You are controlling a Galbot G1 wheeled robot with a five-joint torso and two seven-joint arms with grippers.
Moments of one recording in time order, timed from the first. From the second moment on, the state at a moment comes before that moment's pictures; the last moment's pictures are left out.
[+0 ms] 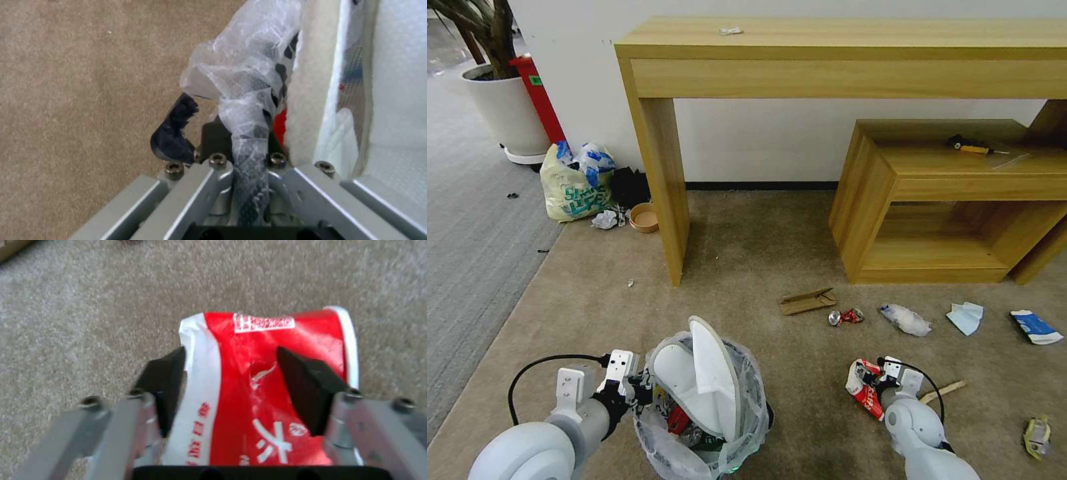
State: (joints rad) left arm 1.66 -0.89 -0.56 -2.37 -0.90 0.74 -0.32; right arm -1.20 1.28 0.49 1.35 0.66 -0.36 0.22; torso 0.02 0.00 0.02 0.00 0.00
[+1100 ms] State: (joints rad) left arm 1.65 -0.87 -0.56 -2.39 -0.93 0.74 -0.32; right arm -1.25 1.27 0.48 1.42 0.61 -0.25 0.27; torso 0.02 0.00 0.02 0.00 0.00
